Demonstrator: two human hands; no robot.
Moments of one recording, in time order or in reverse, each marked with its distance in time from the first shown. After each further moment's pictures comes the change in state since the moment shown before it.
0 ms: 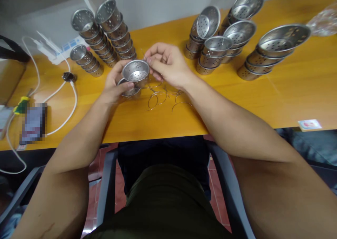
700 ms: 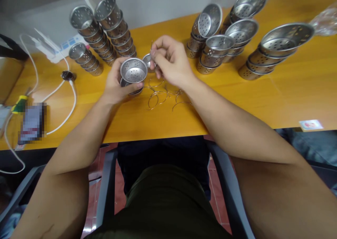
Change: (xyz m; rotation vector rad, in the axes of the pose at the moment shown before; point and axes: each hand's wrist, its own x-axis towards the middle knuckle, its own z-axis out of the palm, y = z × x) left_hand 0.003 -0.005 0.007 0.172 0.051 0.033; right_hand 0.003 0.007 -0.002 -0.010 0.064 -0.101
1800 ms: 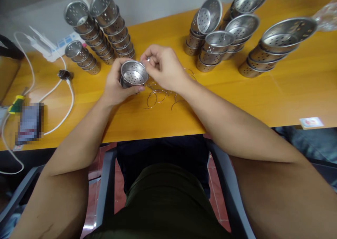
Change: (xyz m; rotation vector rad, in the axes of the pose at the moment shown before) left_hand 0.000 0.015 0.009 0.117 0.008 0.090; right_hand -0.016 -0.018 0.016 -0.316 -0.032 -0.032
